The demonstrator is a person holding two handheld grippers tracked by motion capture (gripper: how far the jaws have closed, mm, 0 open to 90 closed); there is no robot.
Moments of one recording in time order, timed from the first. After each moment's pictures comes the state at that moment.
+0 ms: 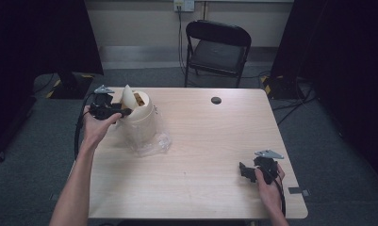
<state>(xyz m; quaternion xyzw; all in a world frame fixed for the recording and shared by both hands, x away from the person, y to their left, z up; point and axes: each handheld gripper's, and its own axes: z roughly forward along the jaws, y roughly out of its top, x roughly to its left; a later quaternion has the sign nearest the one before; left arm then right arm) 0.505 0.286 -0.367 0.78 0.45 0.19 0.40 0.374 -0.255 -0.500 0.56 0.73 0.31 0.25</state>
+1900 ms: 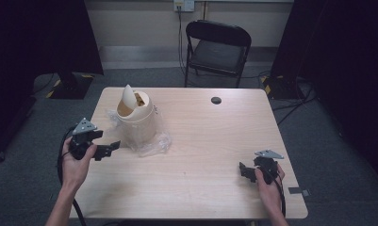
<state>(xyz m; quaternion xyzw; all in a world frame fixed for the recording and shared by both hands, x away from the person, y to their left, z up) 0.378 0.305 -0.387 0.78 0.44 0.21 0.39 0.374 -0.255 -0.500 0.56 0.73 0.31 0.25</state>
